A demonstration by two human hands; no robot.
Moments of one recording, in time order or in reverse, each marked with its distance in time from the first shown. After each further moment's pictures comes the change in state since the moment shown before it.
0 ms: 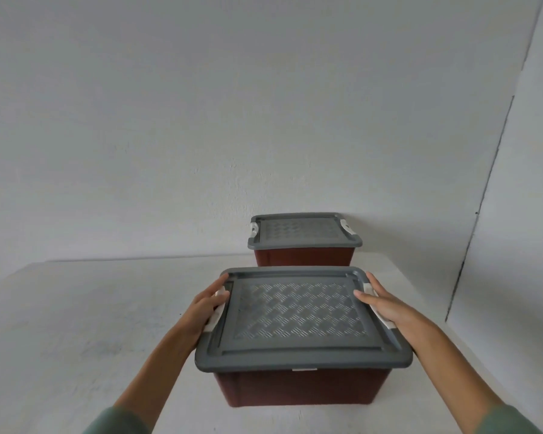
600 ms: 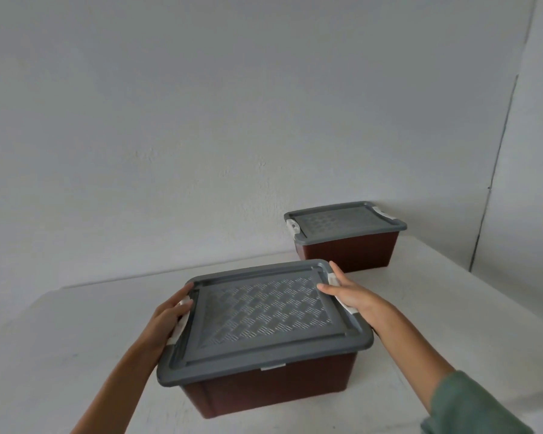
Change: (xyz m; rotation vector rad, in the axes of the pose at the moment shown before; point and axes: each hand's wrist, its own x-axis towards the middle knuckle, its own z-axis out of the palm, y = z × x) left_hand 0.002 0.012 -0.201 0.113 0.080 -0.017; right_hand -0.006 -0.076 0.200 0.043 -0.022 -0.028
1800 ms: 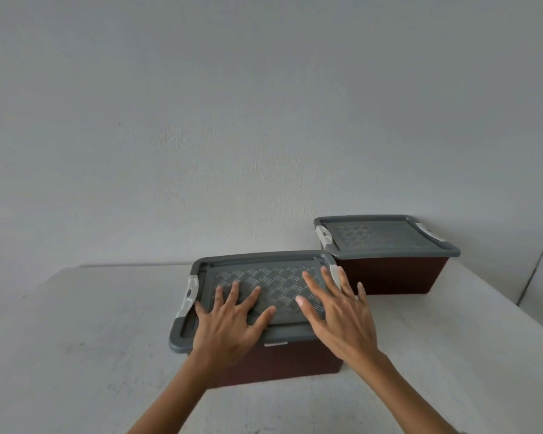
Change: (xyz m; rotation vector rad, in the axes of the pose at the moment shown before) left_hand 0.015 0.001 0.061 1.250 0.030 0.263; right_hand 0.033 -0.003 0.065 -1.074 0.397 -0.525
